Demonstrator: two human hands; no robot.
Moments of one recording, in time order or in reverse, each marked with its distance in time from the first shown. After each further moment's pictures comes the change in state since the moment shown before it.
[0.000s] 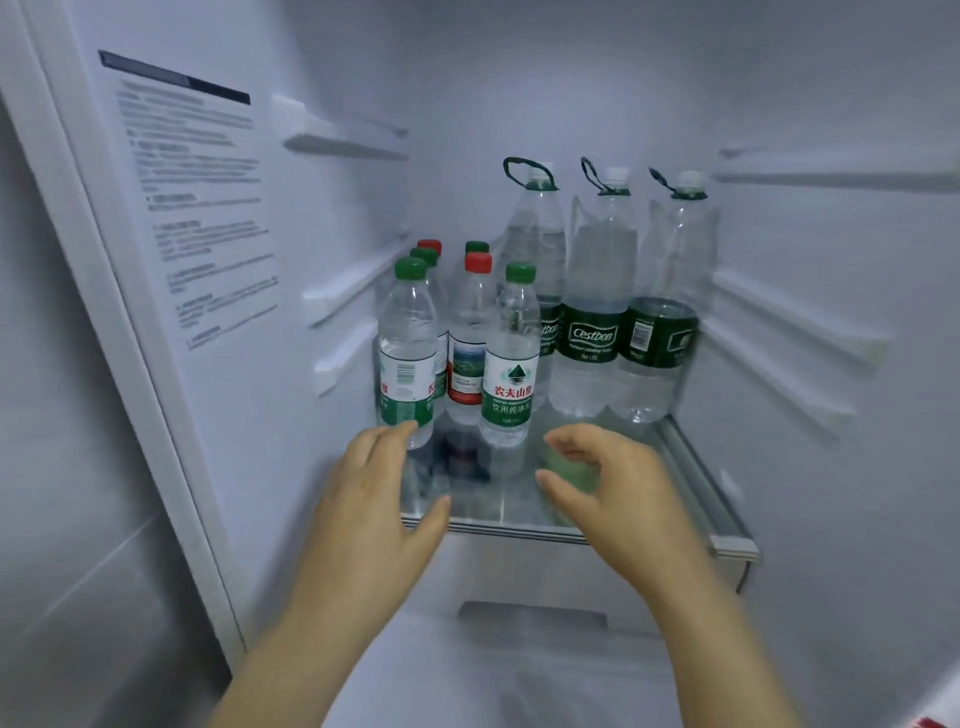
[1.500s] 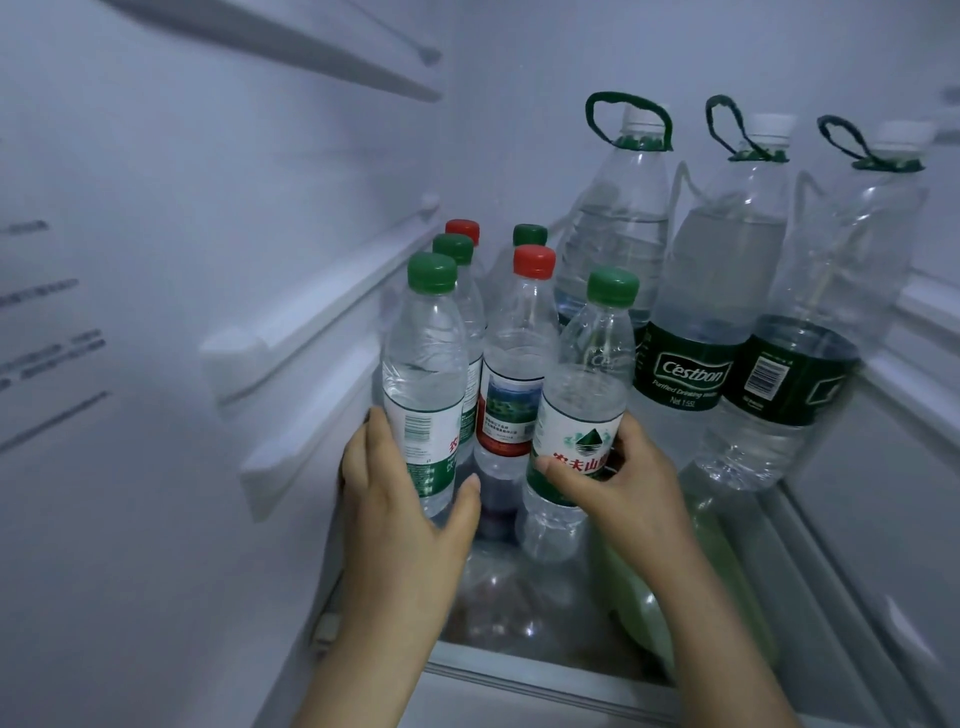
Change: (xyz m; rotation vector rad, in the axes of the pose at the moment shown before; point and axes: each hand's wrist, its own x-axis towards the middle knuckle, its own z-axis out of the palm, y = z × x) left_hand 0.099 -0.049 0.081 -0.089 0.200 -0.313; right_hand 0.137 0.054 0.089 0.453 0.011 0.164
